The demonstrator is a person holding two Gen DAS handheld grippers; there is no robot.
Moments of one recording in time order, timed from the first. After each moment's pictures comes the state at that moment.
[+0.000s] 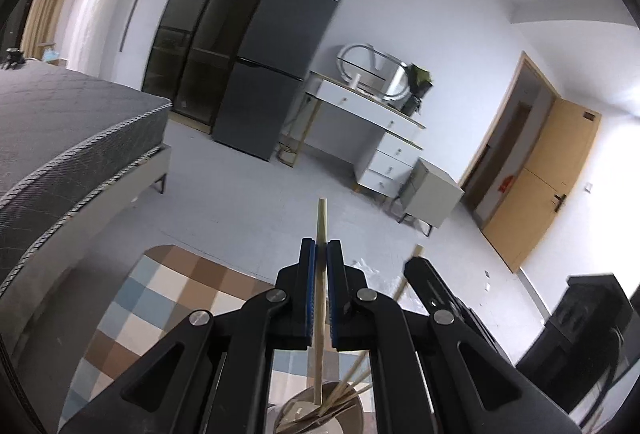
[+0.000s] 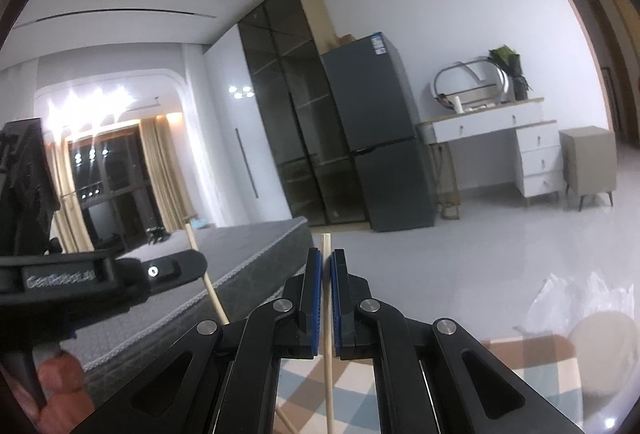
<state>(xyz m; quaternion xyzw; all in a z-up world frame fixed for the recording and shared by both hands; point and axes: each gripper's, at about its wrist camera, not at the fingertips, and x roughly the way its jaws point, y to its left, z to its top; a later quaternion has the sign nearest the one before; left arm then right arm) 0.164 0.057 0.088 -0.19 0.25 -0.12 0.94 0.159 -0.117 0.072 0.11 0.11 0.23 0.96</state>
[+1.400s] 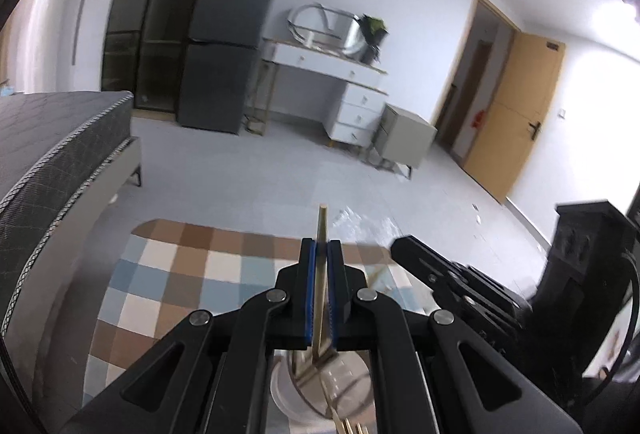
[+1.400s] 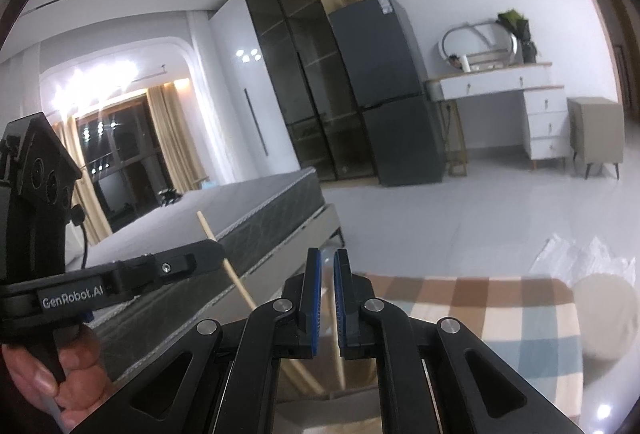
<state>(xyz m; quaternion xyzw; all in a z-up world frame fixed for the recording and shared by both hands) 0.134 0.039 0.072 -0.10 0.30 -0.20 0.93 0.127 -0.134 0.044 0.10 0.19 0.26 0.94</state>
